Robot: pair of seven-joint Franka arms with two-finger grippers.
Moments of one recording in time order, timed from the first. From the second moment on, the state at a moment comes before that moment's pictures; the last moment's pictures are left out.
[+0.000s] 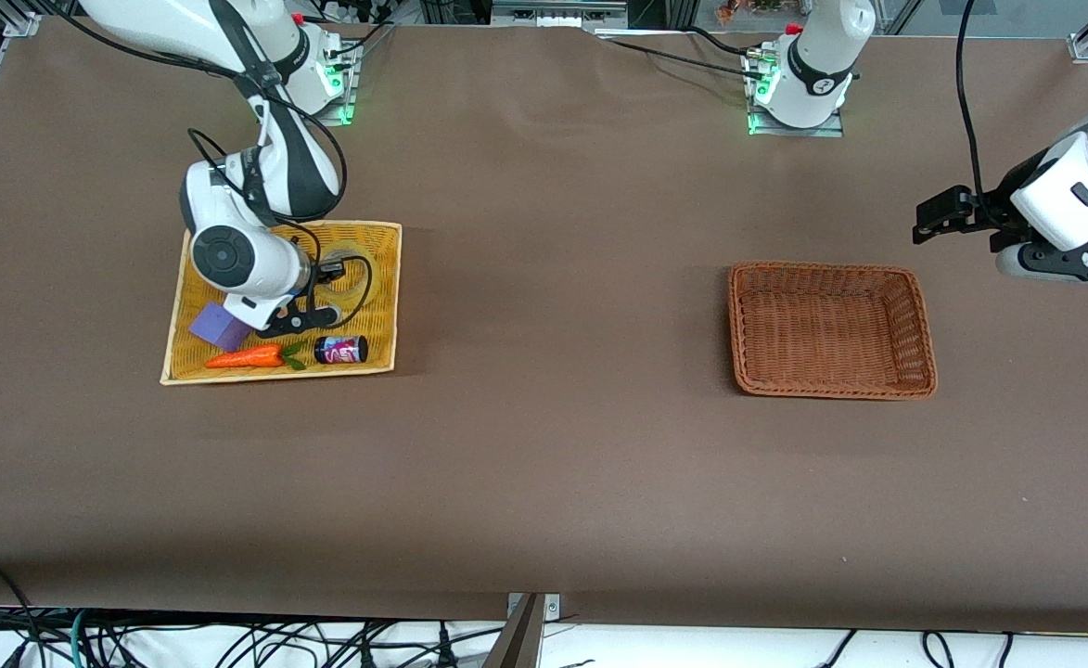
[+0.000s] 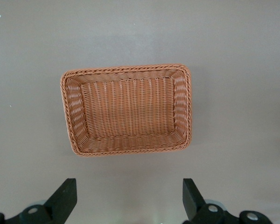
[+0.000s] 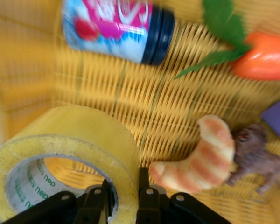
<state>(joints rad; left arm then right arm) -0.05 0.07 0.01 -1.57 -0.05 1.51 0.03 0.31 0.31 -0.03 -2.03 0.01 2.00 0.02</state>
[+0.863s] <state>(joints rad) -0.06 0.10 0.00 -1.56 -0.05 1.51 0.03 0.69 0.66 0.02 -1.50 0.24 2.09 0.64</state>
